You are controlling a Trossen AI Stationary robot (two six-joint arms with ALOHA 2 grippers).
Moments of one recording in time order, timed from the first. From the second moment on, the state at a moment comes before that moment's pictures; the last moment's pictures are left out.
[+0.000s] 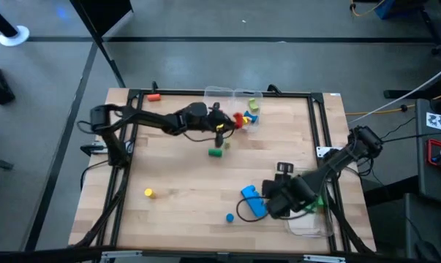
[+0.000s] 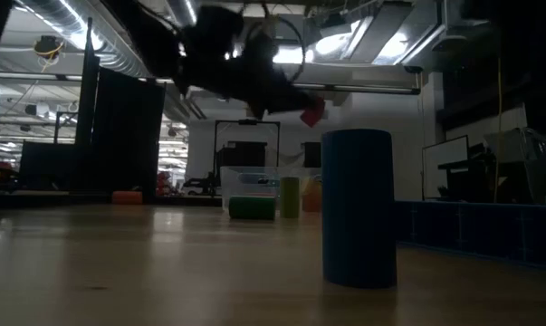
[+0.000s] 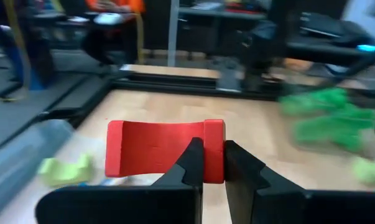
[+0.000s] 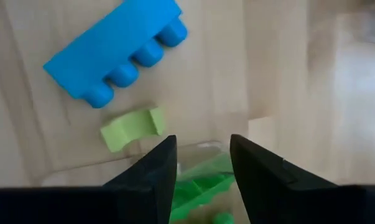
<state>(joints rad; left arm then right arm) 0.28 1.73 0.93 0.60 0.15 0.03 0.62 1.68 1.43 -1.33 0.25 0.72</state>
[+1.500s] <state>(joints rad) 0.42 1.99 1.25 0.38 0.10 -0.07 0.50 1.82 1.43 -1.21 0.01 0.48</state>
